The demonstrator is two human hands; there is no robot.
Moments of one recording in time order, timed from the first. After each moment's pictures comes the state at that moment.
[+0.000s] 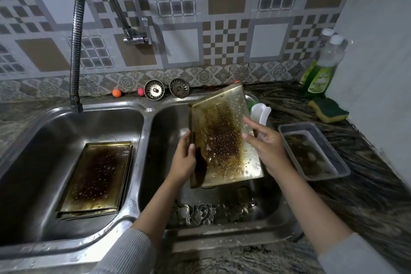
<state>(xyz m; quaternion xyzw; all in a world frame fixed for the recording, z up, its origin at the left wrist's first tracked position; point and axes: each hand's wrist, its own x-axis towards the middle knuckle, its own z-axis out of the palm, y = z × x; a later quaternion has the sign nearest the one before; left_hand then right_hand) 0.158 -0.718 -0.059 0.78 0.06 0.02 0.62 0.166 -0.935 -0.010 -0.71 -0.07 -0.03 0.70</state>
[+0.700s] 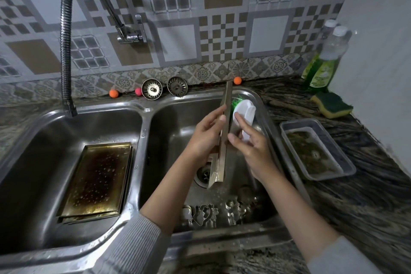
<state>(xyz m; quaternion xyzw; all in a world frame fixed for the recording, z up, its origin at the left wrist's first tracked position) 0.179 -0.767 0.019 0.67 -0.02 -0.09 0.74 0.161 -0.903 -0.012 -0.66 -0.07 0.00 0.75</state>
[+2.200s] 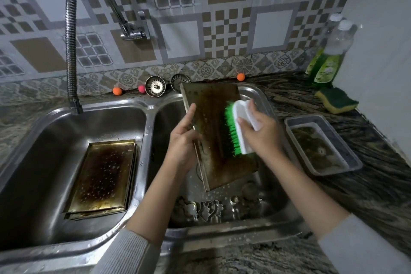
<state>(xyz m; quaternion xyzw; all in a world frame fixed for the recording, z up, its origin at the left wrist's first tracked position) 0.162 -0.726 0.014 0.52 0.09 -0.01 0.85 0.177 -0.906 0.006 -0.86 0.01 -0.11 0.49</state>
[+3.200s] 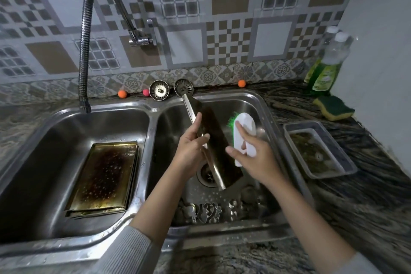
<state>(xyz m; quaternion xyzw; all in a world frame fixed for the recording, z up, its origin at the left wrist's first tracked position) 0.149 -0.732 0.009 0.56 0.08 -0.07 0.82 0.135 -0.905 -0.009 -0.81 -0.09 -0.05 0.58</state>
